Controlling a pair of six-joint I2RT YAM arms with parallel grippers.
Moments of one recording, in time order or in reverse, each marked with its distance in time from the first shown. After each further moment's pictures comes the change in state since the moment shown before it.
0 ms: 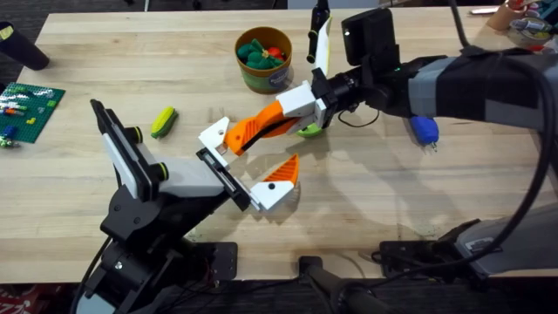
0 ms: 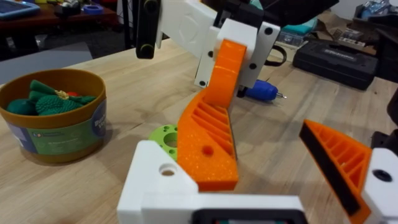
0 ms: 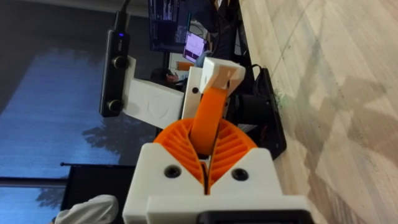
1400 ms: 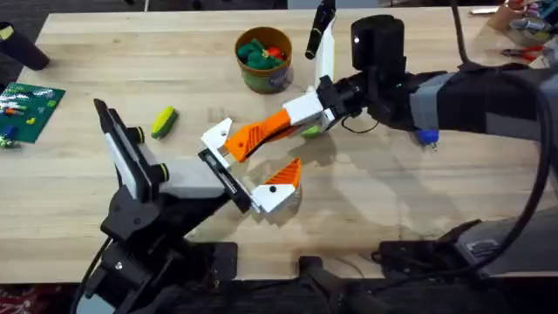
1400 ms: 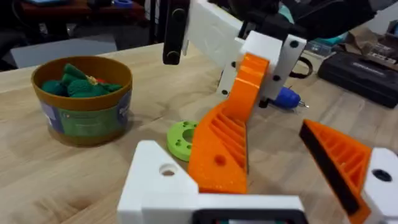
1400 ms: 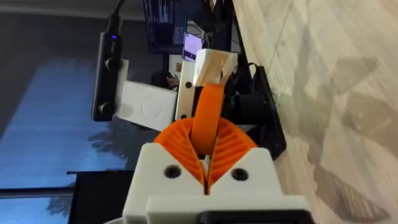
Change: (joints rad) left arm 0.002 0.003 0.003 0.001 0.024 -0.005; right arm -0.002 -0.022 -0.095 0.250 -0.061 0.024
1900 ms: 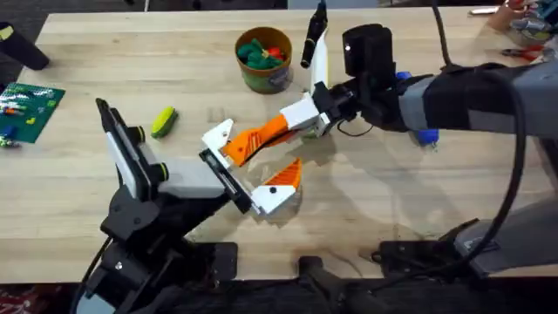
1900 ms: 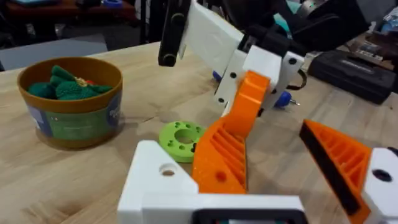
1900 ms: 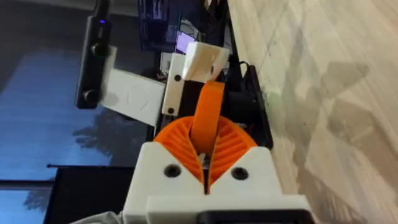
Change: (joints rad) left arm 0.000 0.000 0.000 0.000 0.014 -0.009; right arm 0.010 0.060 0.000 0.012 -0.013 0.000
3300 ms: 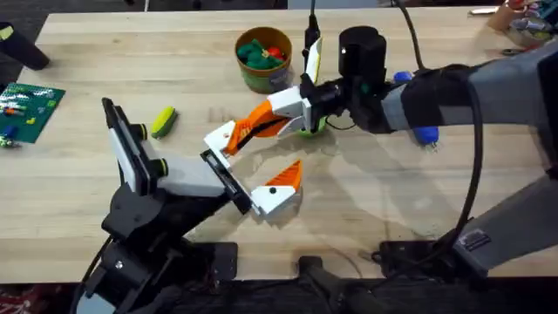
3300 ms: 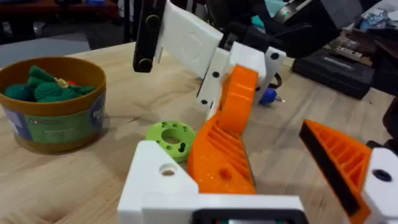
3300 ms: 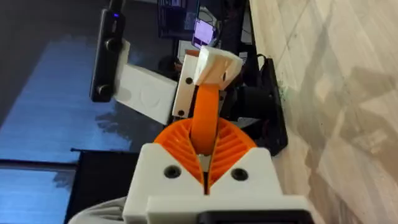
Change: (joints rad) left arm 0.008 0.011 0.000 -0.002 0.033 -0.034; right arm 0.009 0.118 0.006 0.308 0.132 0.473
